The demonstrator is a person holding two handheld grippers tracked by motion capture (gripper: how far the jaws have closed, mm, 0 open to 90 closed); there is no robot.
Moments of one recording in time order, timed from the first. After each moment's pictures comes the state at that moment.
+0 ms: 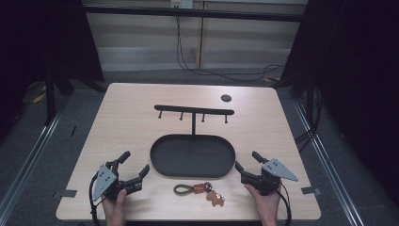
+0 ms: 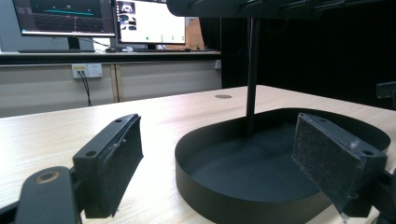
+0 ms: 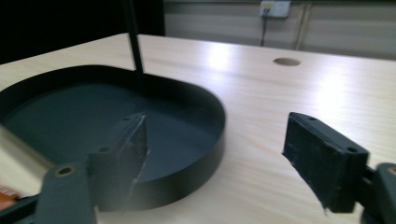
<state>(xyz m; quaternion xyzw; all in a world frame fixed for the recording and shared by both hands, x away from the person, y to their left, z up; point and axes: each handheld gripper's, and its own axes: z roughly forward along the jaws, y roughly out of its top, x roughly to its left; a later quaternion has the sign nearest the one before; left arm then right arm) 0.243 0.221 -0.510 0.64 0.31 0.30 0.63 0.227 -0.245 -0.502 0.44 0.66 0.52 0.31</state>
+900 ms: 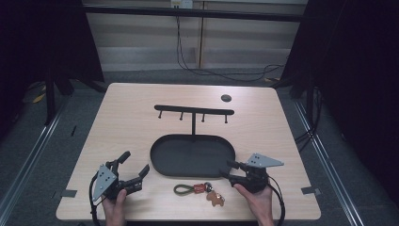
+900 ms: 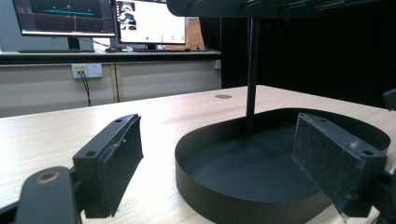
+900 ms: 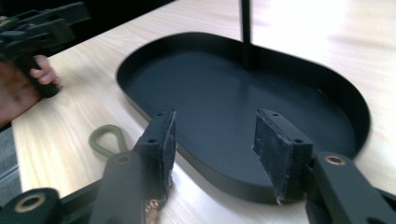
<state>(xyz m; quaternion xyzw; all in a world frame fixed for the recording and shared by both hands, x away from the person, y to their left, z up) 0.243 0.221 -0.510 0.64 0.31 0.30 0.63 0.233 -0.209 -0.473 0.39 0.75 0.52 0.13</state>
